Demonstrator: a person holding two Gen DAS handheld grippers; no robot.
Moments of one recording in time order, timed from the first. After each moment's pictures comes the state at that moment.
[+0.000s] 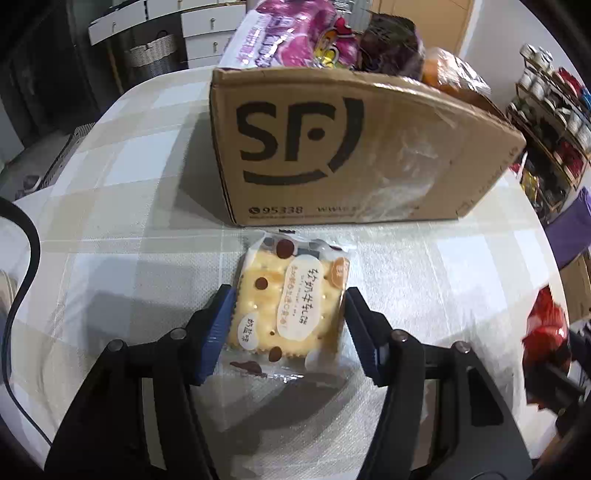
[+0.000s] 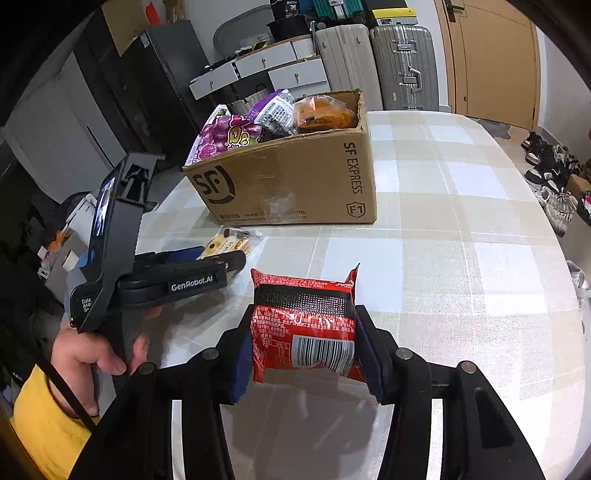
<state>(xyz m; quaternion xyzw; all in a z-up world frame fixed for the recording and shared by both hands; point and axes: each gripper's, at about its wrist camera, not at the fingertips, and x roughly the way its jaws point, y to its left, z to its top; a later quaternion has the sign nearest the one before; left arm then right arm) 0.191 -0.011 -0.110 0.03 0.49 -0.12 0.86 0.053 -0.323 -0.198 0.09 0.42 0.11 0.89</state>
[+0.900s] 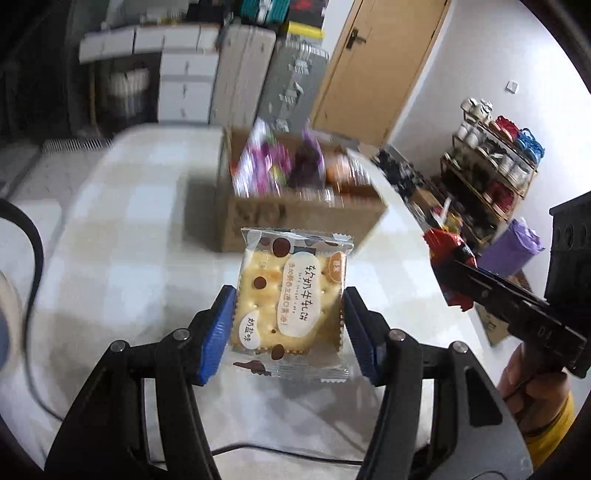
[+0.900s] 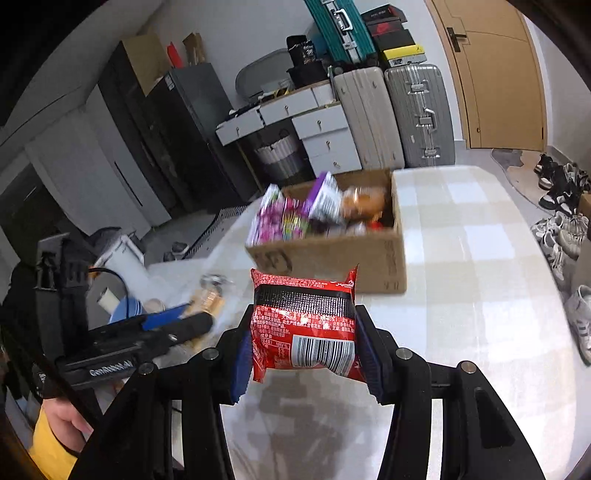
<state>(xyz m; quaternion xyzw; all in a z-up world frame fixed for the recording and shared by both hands) 0.095 0.042 0.024 -0.06 0.39 -0.22 0.89 0.043 -0.317 -0.109 0.13 0.34 0.15 0.92</state>
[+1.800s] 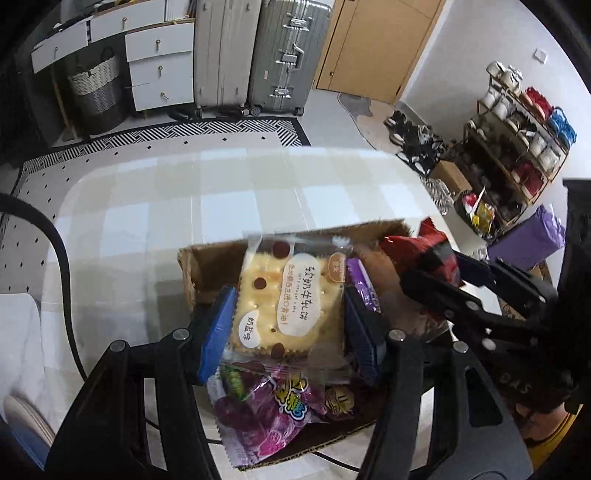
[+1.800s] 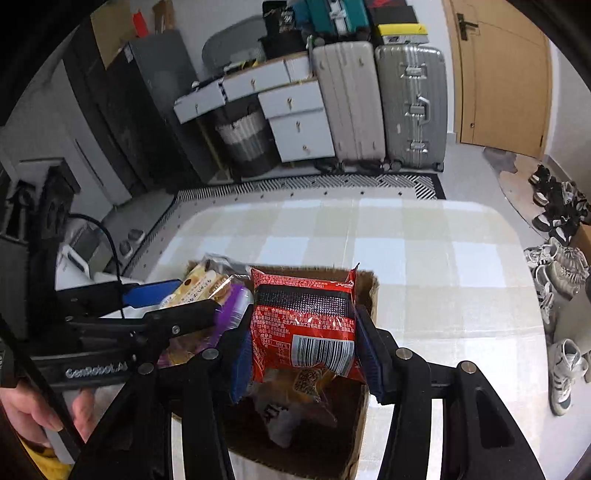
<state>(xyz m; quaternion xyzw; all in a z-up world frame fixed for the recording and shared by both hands) 0.348 -0.031 0.047 0.01 0.49 -0.22 0.84 0.279 -0.330 -0.108 0.08 0.41 0.10 0.90</state>
